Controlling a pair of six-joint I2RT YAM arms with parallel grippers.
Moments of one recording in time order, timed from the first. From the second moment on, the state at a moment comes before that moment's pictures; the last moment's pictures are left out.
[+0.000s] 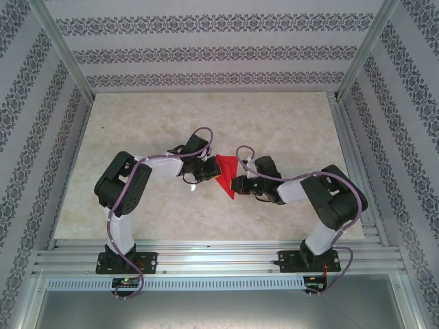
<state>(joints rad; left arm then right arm) -0.57 1.93 1.11 -0.15 0.46 -0.91 0.50 1.70 0.53 0.44 -0.53 0.56</state>
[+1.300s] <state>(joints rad) -0.59 1.99 1.12 -0.08 0.48 -0.95 0.40 1.57 0.59 0.15 -0.48 0.47</state>
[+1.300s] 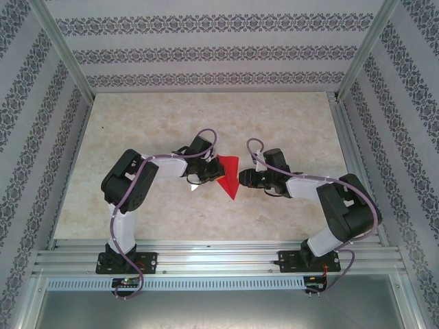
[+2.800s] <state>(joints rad) -0.63 1.97 1.14 -0.15 0.44 -0.88 0.48 1.78 0.72 0.20 -0.53 0.50</state>
